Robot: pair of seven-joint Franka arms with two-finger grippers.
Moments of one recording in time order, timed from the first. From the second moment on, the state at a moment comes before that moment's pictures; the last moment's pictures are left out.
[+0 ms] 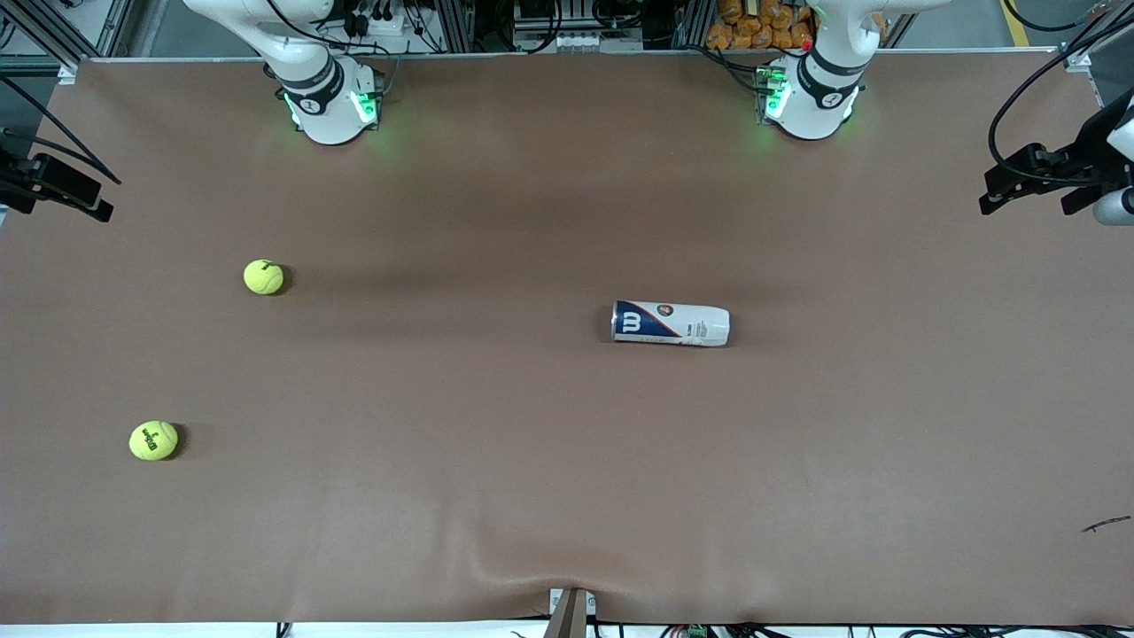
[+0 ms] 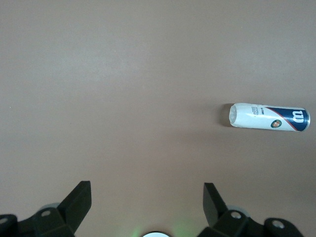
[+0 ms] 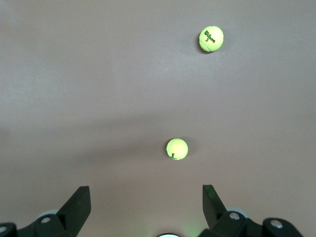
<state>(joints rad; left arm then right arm) -0.03 -0.05 0.00 -1.58 -0.01 1.49 -0.02 -0.07 -0.03 -0.01 -1.53 0.01 1.44 0.06</state>
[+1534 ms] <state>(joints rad) -0.06 0.10 -0.25 -1.58 -0.01 1.48 0.04 -0.12 -0.03 -0.01 -1.53 0.01 1.38 0.06</state>
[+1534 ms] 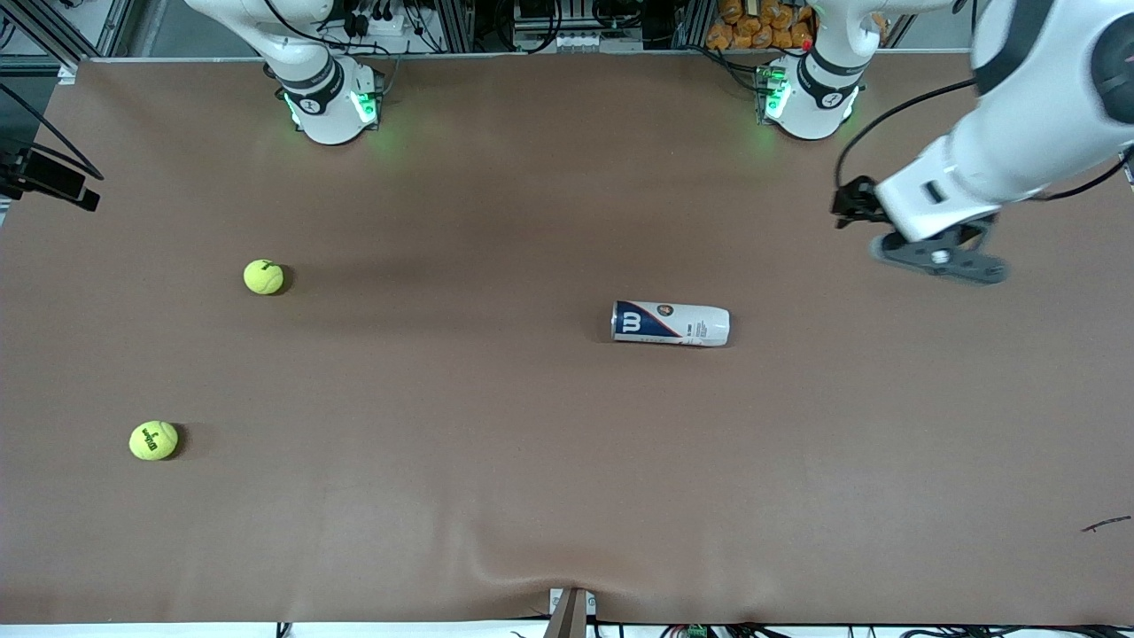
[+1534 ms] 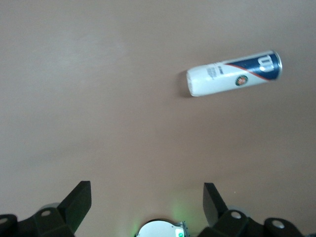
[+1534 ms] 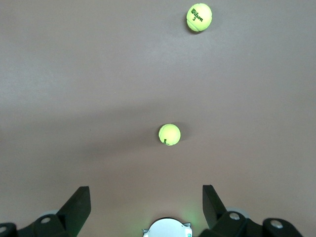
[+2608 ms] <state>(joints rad) -0.06 0.37 -0.41 -1.58 0.00 1.66 0.73 -0.12 0.01 -0.01 -1.53 0.01 1.40 0.06</state>
